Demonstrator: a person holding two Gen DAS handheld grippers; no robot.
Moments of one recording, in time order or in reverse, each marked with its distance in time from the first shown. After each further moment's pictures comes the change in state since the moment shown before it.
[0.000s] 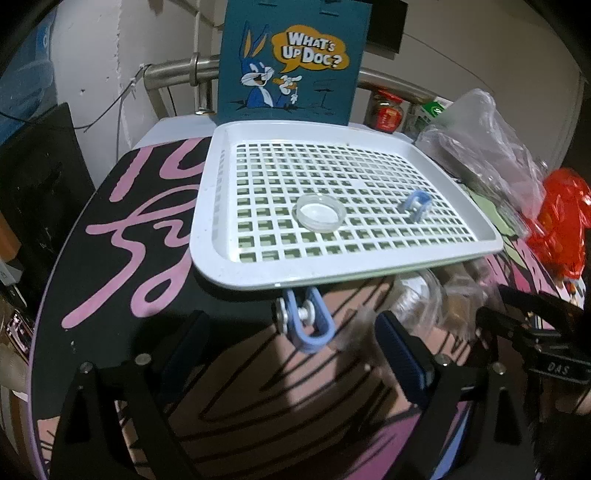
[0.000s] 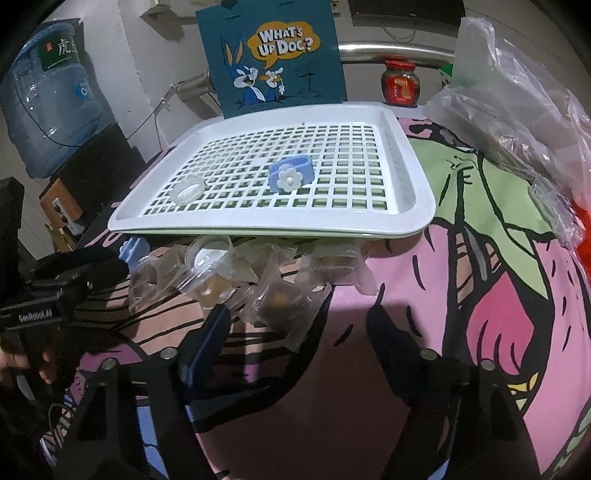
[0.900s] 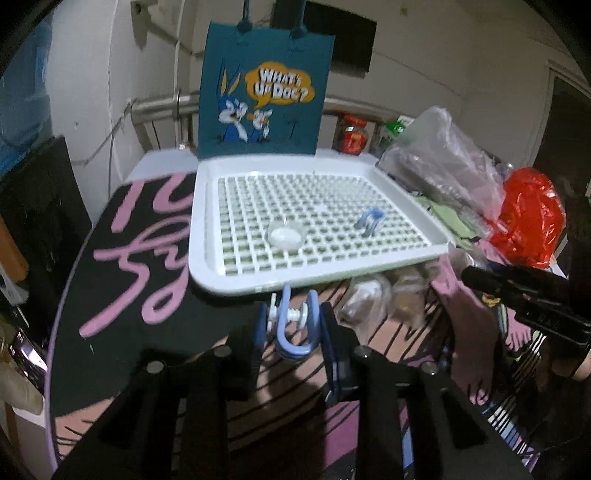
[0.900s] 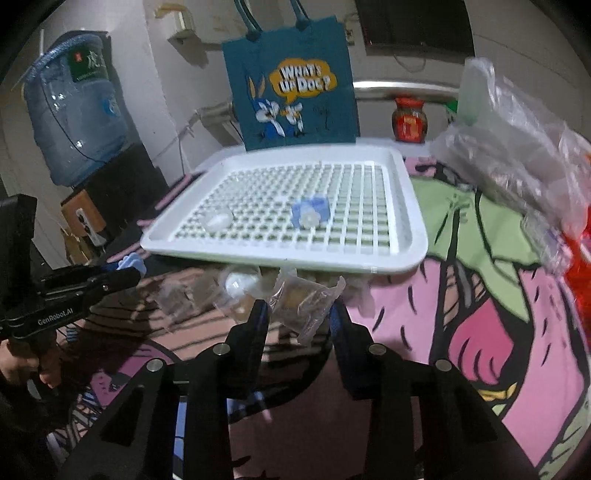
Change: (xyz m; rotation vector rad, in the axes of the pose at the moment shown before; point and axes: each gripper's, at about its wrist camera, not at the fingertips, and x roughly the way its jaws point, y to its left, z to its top) left arm -0.056 -0.010 -0.005 0.078 -0.113 -0.080; right arm -0.049 0.012 0.009 -0.055 -0.141 0.049
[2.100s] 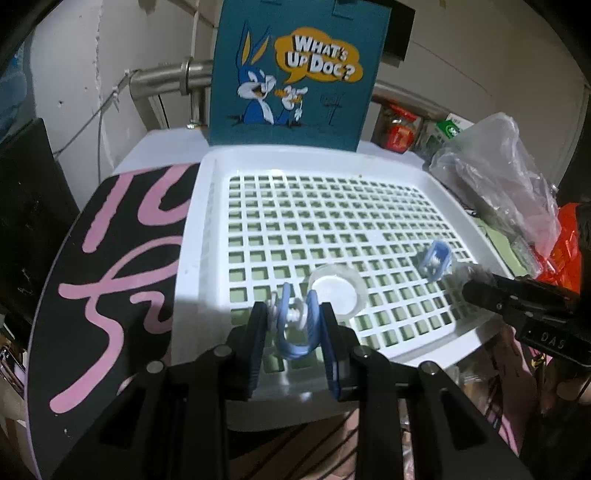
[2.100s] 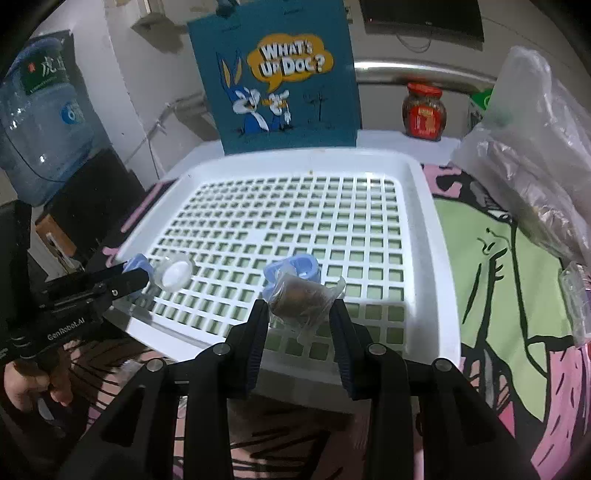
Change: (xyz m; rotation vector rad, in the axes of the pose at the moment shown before) left arm 0.097 0.029 0.046 -0.090 0.100 0.056; right arm 0.097 -0.027 0.059 0.032 0.140 -0.017
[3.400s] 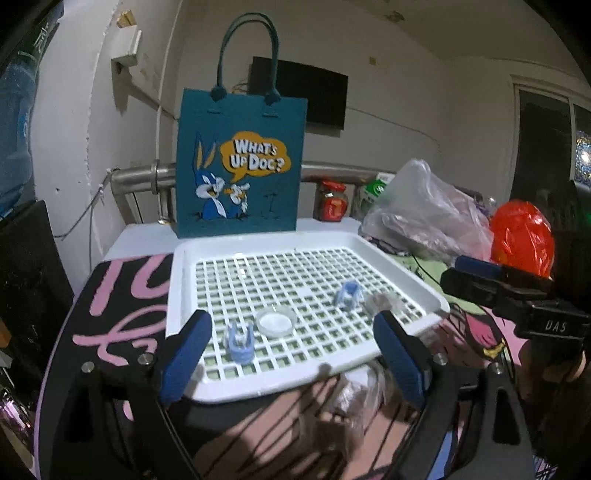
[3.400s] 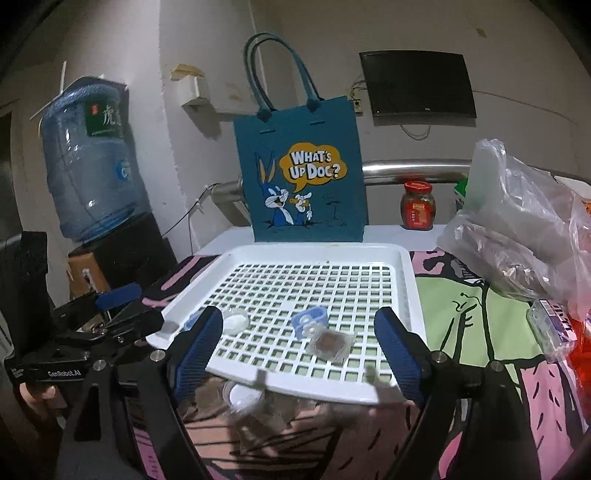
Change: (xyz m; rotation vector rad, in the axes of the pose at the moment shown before) left arm -0.079 -0.027 -0.032 0.157 -0.357 -0.126; right arm -0.090 0.024 -0.032 -0.062 -0.401 0.046
